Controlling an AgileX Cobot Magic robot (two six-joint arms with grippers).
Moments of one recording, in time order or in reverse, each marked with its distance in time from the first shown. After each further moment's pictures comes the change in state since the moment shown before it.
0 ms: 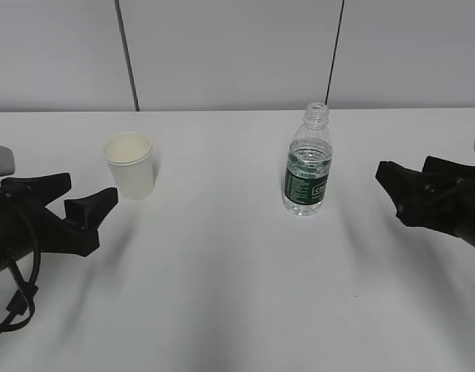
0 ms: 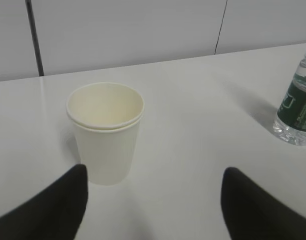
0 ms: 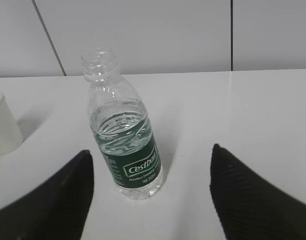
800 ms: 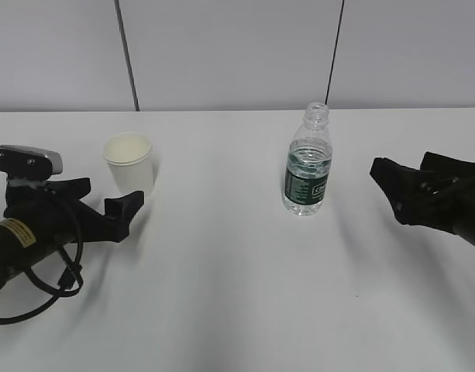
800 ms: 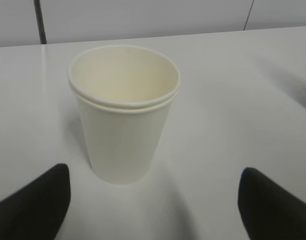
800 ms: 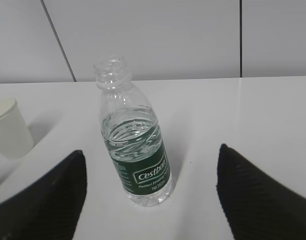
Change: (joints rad) left arm 0.000 0.272 -0.205 -0.041 -0.002 -0.003; right arm 0.000 0.000 0.000 -0.026 -0.029 0.016
